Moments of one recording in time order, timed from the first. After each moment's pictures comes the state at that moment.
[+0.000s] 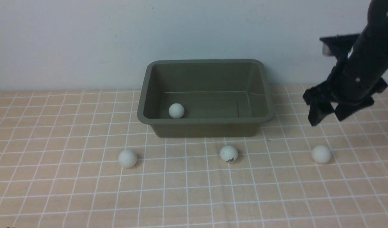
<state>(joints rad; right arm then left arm) 0.15 1.84 -1.49 0.07 1.22 -0.05 -0.14 -0.01 0.02 0.18 0.43 -0.18</state>
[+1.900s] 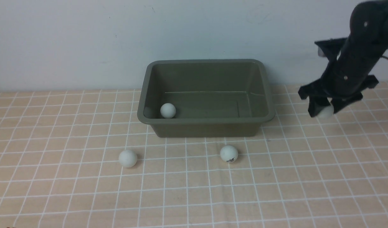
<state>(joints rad) 0.14 1.98 -1.72 0.05 1.21 -0.01 -0.14 -0.01 0.02 0.18 0.43 -0.18</state>
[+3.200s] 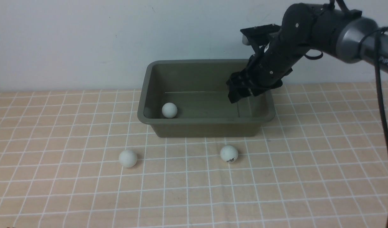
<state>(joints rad) 0.34 2.14 -1.94 0.23 1.08 -0.15 -0.14 -0.01 0.02 0.18 0.43 -0.18</state>
